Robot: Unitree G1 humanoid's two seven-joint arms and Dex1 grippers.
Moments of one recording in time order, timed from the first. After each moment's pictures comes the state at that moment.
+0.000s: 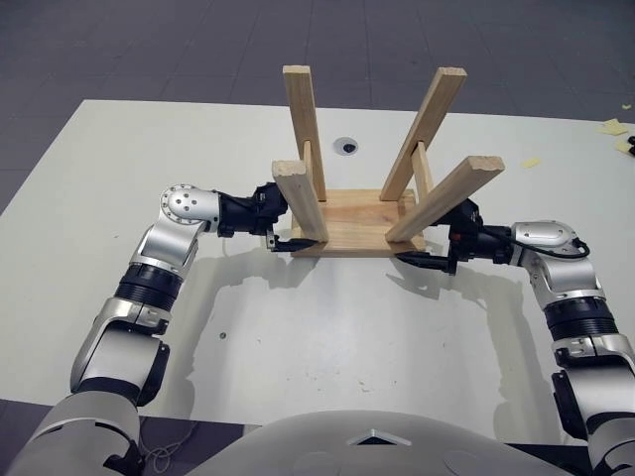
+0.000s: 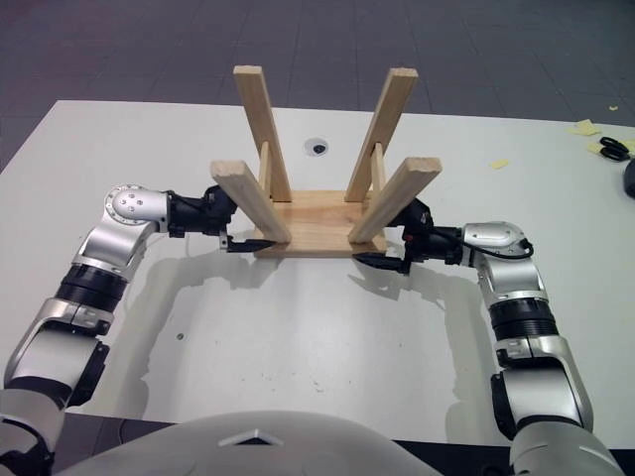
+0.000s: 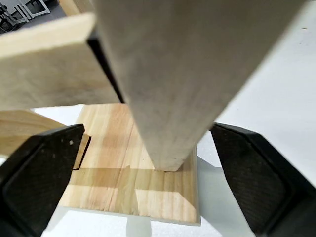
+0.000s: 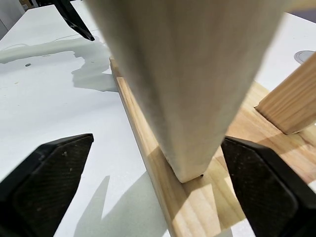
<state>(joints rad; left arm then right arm) -0.56 0.52 -0.30 0.40 -0.15 -0.07 -1.21 -0.38 -0.64 0.10 0.39 0.31 0.17 1.29</state>
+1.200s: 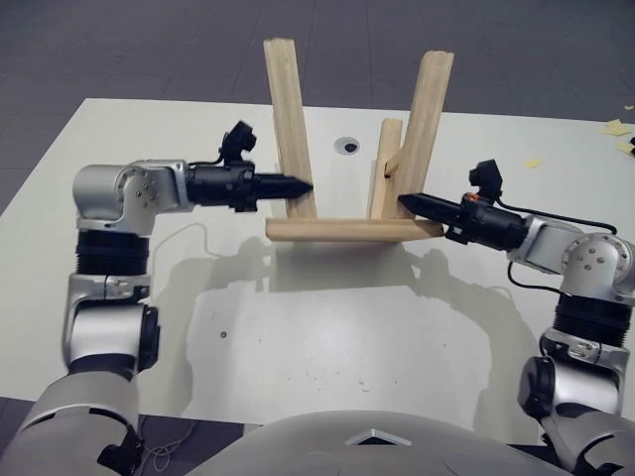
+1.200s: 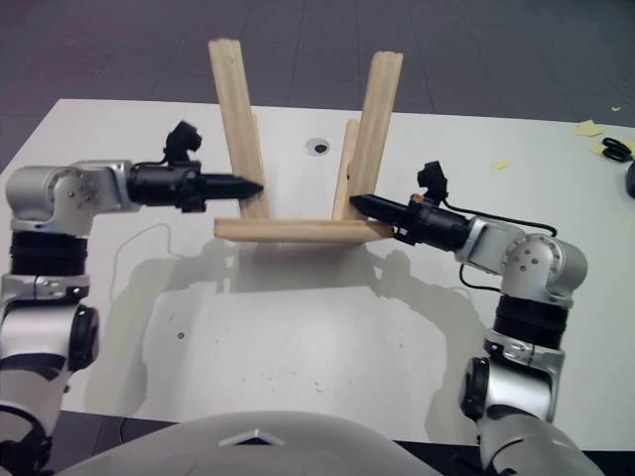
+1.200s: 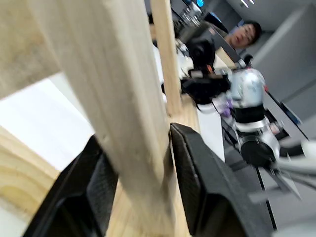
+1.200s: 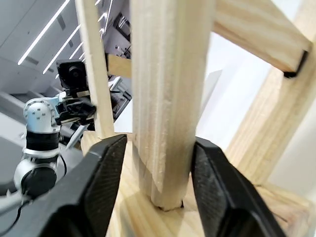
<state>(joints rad) -0.76 0.47 0.06 0.31 -0.62 1.15 -1.01 -0.43 -0.39 -0.38 -0.01 0.86 1.32 0.73</state>
